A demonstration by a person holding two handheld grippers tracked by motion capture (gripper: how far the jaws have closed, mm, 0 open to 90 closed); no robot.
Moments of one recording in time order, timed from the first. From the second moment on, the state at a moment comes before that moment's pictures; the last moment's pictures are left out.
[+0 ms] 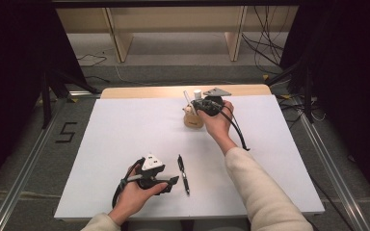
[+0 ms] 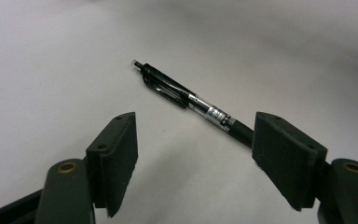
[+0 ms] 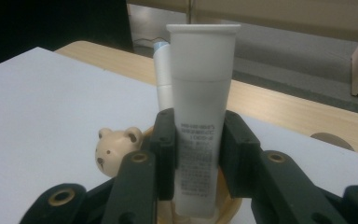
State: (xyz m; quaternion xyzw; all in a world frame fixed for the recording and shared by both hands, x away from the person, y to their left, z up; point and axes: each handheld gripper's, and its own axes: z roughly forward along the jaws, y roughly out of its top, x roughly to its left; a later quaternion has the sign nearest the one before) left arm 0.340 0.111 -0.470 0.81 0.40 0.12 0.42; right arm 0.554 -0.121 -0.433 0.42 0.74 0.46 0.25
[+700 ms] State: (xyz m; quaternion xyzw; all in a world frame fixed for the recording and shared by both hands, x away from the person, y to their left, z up) left arm 0.340 0.111 -0.470 0.81 0.40 0.12 0.42; right arm 0.540 -0.130 -0.428 0.42 0.74 0.46 0.26
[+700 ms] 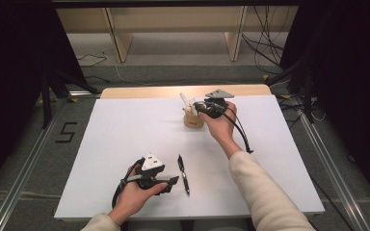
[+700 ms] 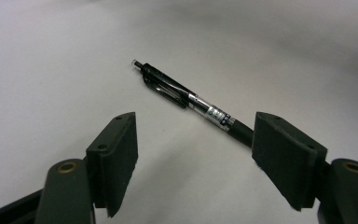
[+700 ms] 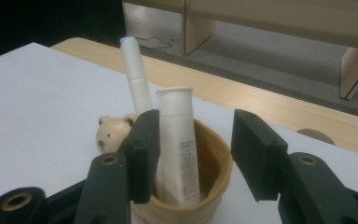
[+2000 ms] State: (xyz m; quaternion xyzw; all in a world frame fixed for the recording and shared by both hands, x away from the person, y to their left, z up) left arm 0.348 0.116 -0.471 0.81 0.40 0.14 0.42; right arm 0.413 -0.179 -0.471 0.41 0.79 0.43 0.16
